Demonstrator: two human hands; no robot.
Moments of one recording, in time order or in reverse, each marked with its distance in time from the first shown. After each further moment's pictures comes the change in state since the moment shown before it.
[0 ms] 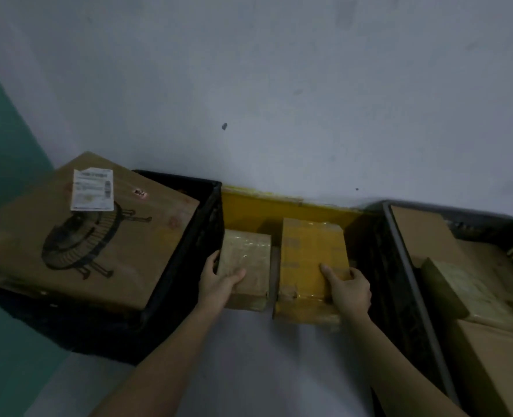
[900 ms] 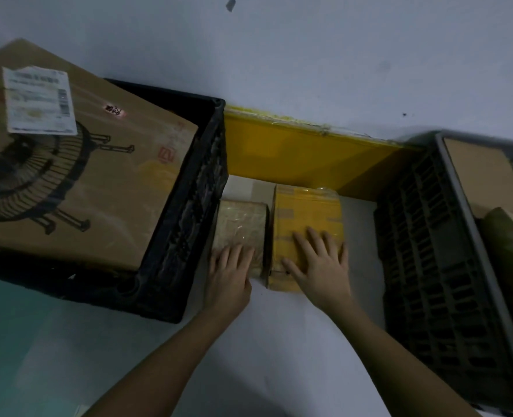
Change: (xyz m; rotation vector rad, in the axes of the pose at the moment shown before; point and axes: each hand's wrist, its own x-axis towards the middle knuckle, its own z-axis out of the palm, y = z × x) left_hand 0.000 -0.124 -0.016 1.261 -0.197 0.563; right_hand -0.021 0.068 0.073 -1.016 -0.383 -0.606
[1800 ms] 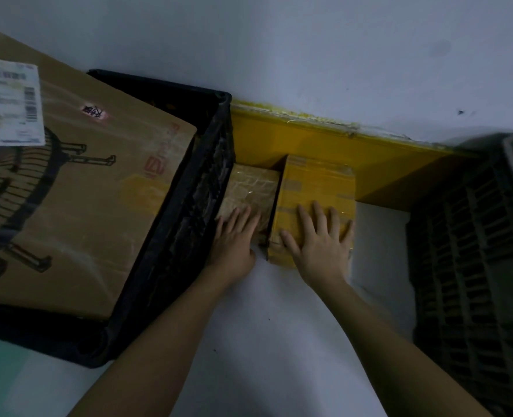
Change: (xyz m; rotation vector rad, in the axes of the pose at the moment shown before) left_hand 0.121 -0.030 -0.010 -0.017 -0.245 -0.098; right_hand 0.102 -0.018 0.006 -0.077 0.116 0.016
